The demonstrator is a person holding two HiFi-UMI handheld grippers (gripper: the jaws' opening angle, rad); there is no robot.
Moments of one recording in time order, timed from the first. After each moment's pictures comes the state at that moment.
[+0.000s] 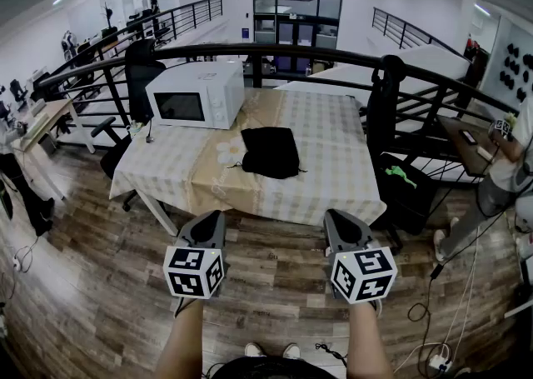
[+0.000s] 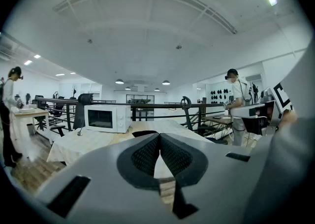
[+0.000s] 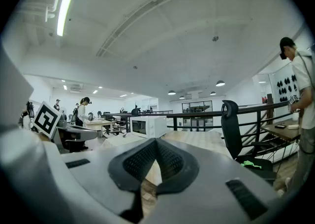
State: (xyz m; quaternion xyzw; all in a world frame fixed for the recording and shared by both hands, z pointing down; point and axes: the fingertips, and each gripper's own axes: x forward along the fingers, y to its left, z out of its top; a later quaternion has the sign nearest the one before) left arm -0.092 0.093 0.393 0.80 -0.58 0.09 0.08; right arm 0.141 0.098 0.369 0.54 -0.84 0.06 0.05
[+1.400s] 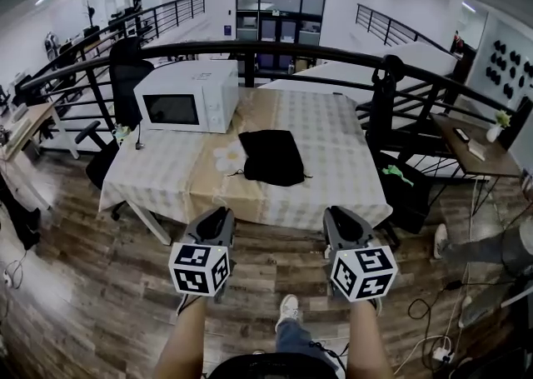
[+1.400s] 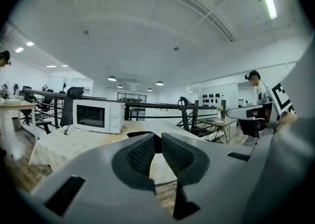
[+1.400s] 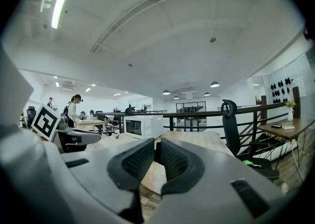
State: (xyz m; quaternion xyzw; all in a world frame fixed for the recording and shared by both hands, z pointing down) left arm -0.124 0.026 0.413 0.84 -0.53 0.07 0.10; right arm 0.091 0.049 0.379 0.57 -0.82 0.06 0.06
